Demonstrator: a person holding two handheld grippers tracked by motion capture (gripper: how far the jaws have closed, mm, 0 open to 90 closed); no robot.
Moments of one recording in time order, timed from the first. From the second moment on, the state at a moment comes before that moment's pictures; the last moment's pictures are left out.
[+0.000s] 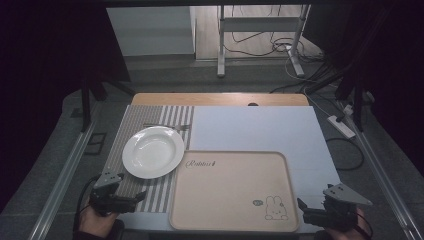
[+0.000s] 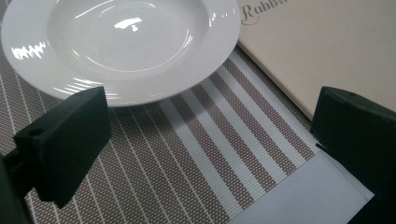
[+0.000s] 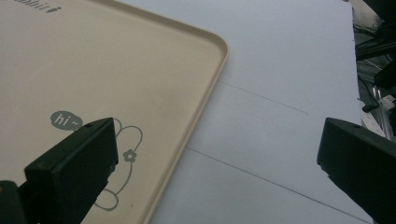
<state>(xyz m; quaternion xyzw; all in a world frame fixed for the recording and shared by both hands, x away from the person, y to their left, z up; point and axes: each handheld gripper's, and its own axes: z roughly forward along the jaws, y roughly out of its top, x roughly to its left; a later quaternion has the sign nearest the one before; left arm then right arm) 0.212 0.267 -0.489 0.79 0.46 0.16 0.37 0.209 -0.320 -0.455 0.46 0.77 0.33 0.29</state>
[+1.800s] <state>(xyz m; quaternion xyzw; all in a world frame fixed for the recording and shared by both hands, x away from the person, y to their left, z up) 0.236 0.269 -0.491 0.80 0.46 0.13 0.36 0.209 -0.314 -0.458 0.44 0.79 0.31 0.29</state>
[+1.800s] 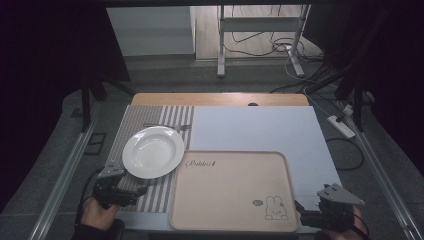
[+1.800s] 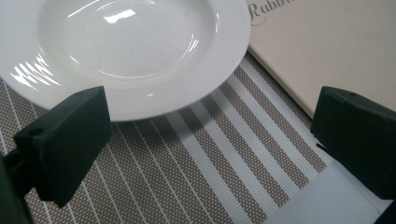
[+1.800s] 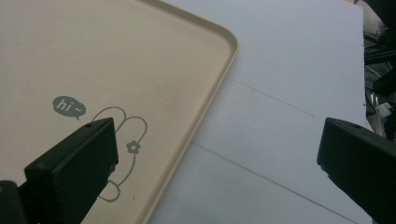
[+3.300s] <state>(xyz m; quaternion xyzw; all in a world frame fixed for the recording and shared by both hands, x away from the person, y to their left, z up) 0.300 0.256 -0.495 0.78 0.49 0.13 0.36 0.209 -0.309 -0.459 0.42 0.80 0.30 0.29</state>
